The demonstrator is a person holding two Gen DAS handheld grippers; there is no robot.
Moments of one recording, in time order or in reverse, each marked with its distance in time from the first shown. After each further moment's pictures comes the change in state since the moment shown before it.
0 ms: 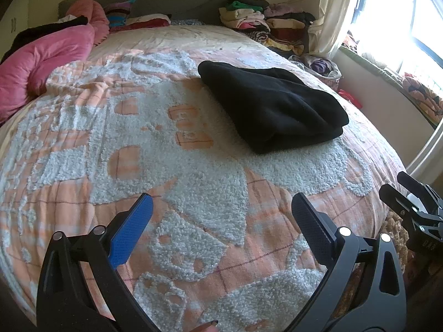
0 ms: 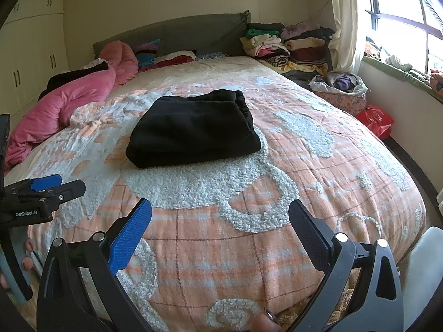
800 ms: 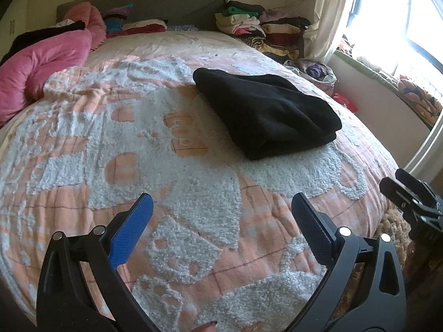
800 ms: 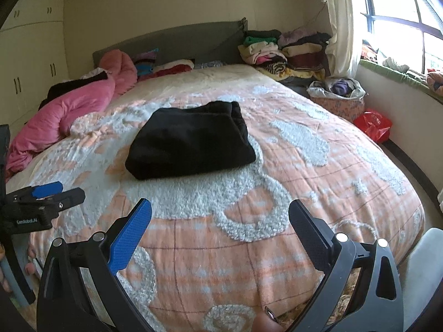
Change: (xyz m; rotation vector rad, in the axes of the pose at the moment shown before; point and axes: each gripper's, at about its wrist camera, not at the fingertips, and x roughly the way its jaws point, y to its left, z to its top) left arm -0.004 -0.004 0.001 0.005 -0.028 -0.019; right arm -0.009 -0.006 0.006 0.015 -0.038 0.003
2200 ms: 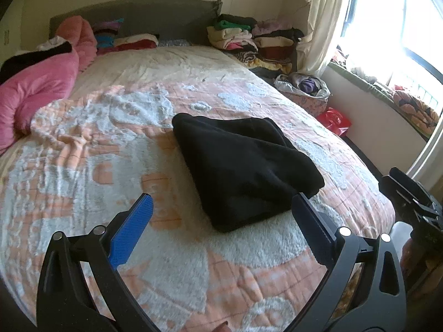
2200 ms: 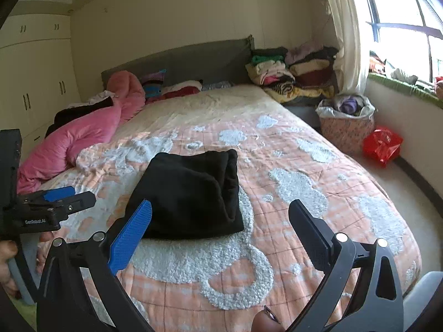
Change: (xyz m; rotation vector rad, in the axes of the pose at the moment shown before) left arm -0.004 -0.034 0.083 0.019 -0.065 -0.015; right arm -0.008 -0.038 0.084 0.005 -0.107 0.069
